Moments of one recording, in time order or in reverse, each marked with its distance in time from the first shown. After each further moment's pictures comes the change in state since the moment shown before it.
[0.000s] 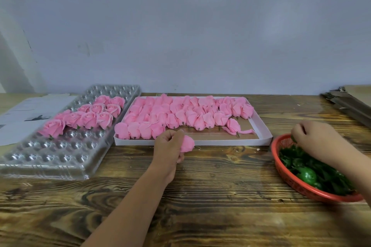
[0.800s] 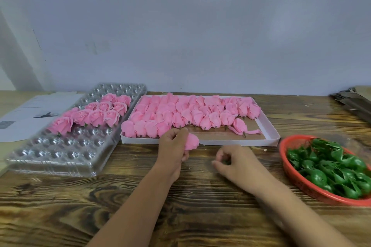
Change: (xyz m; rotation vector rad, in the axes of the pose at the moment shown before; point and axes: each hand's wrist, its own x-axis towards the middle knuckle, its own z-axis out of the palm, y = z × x) left_hand -0.002 0.006 -0.001 -0.043 0.016 -0.006; right_hand -0.051 -0.108 0.101 0.370 -0.225 -0.373
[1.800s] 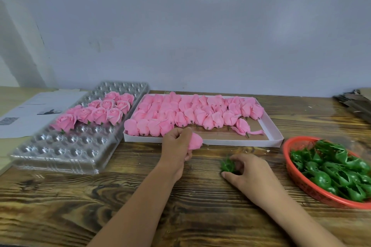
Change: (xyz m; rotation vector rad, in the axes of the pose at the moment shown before) left_hand 0.004 -0.003 -0.001 -0.001 0.006 -0.024; right_hand -0.024 0.006 0.003 -0.193 0.047 0.185
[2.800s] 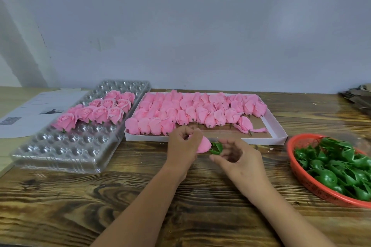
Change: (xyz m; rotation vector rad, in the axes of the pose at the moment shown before) left_hand -0.010 -0.002 0.008 0.188 -0.002 0.169; right_hand 0.015 -0.022 0.026 0.659 0.206 -0.110
